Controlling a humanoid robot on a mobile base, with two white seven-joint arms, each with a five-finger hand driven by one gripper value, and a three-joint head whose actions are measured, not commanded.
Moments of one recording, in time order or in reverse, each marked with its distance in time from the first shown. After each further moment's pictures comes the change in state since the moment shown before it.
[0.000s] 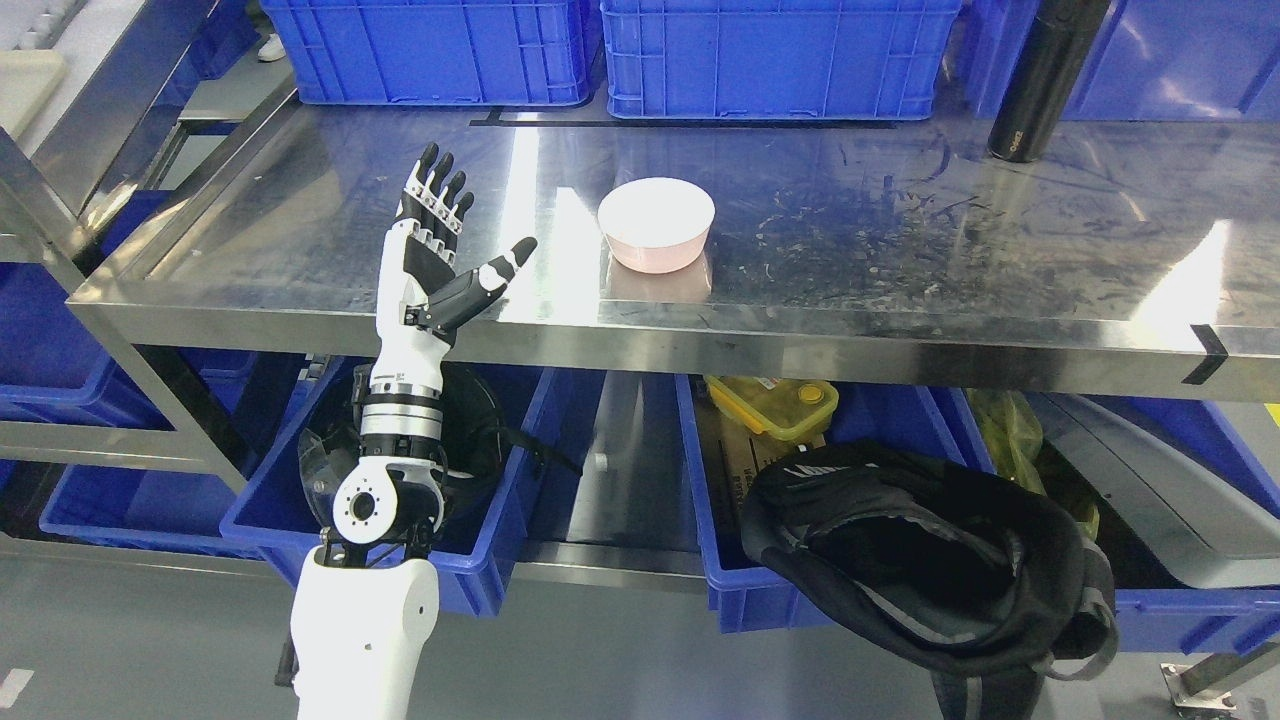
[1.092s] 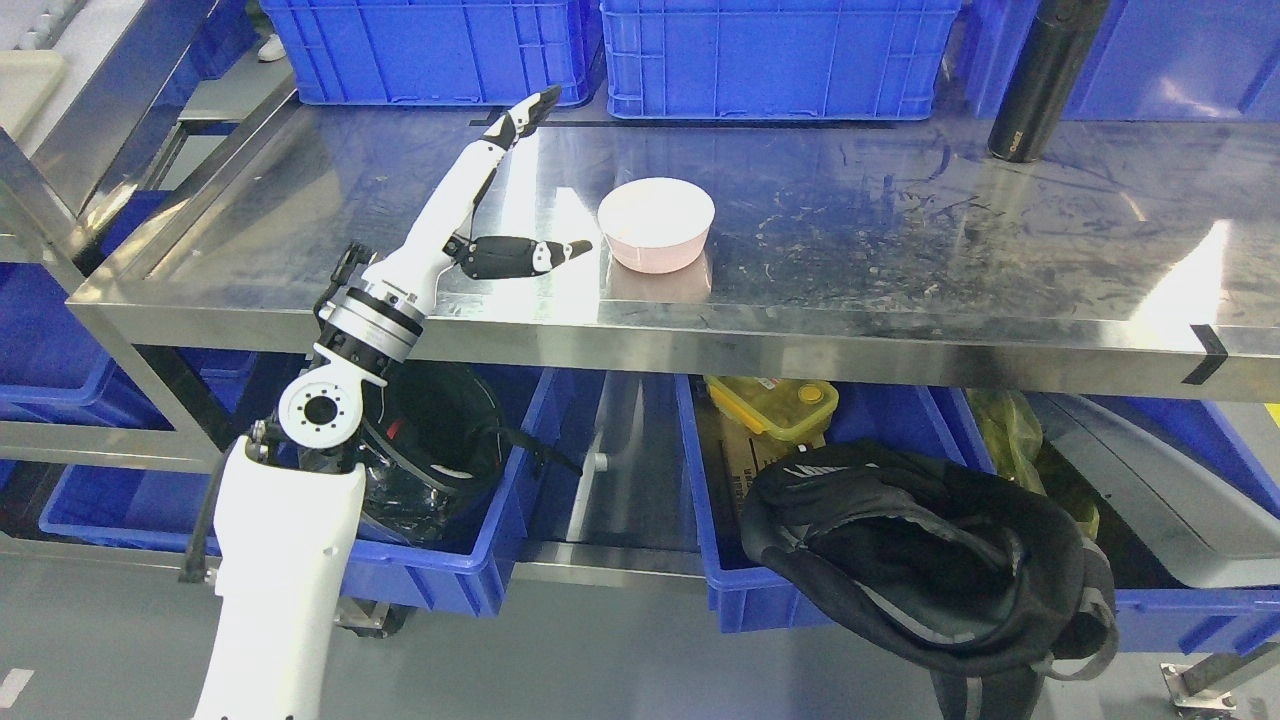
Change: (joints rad) left arm -0.243 0.197 -0.045 0.001 -0.569 -0.032 -0.401; right arm 0.000 0.000 0.000 0.000 0.000 0.000 0.000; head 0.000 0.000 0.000
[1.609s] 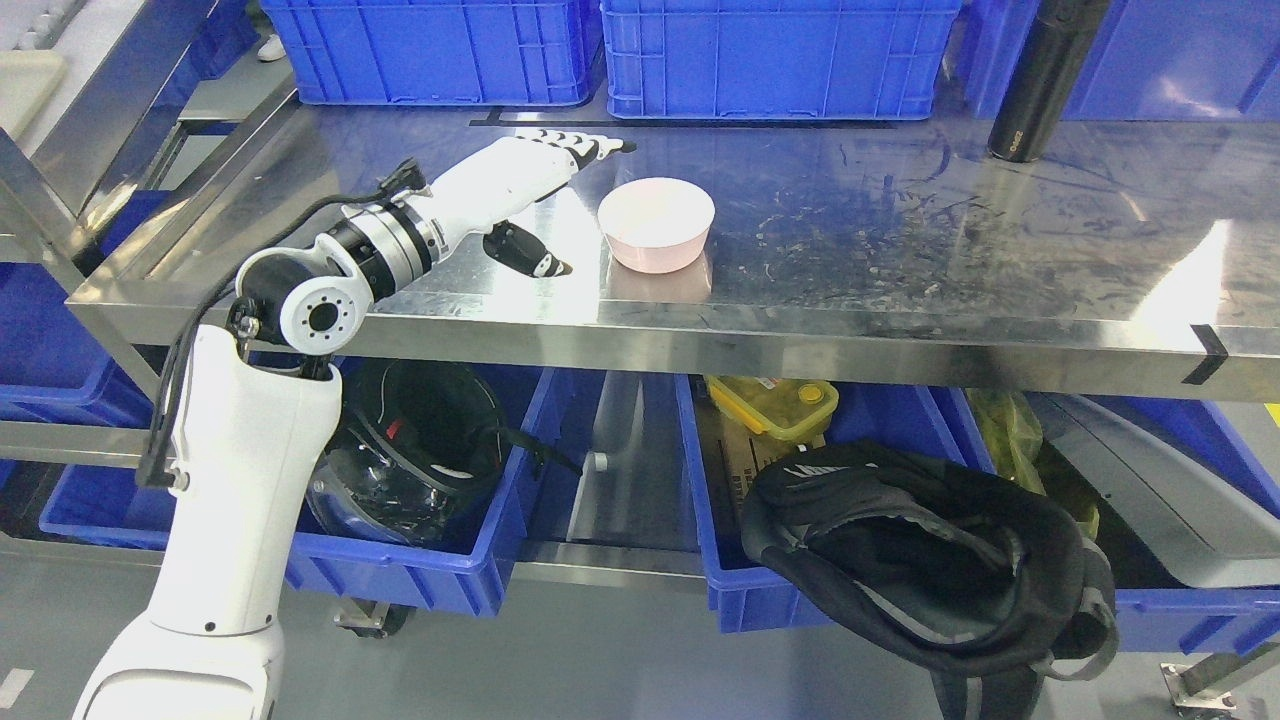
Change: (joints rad) left arm -0.207 0.099 -0.123 0.001 -0.432 -0.007 -0.339; right arm 0.000 0.000 0.000 0.000 0.000 0.000 0.000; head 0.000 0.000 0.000
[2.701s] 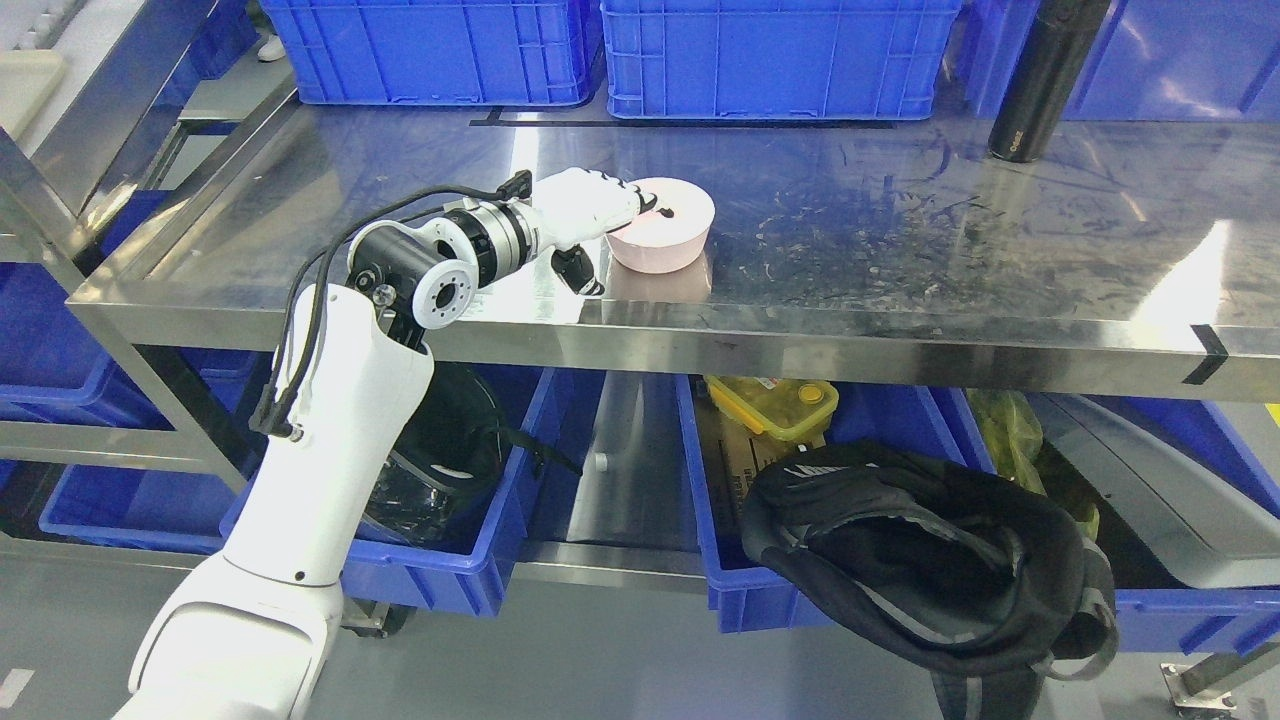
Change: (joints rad) left arm -0.105 -0.110 -0.162 0.193 -0.240 0.006 -0.028; right arm 0.000 0.000 0.000 0.000 0.000 0.000 0.000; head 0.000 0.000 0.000
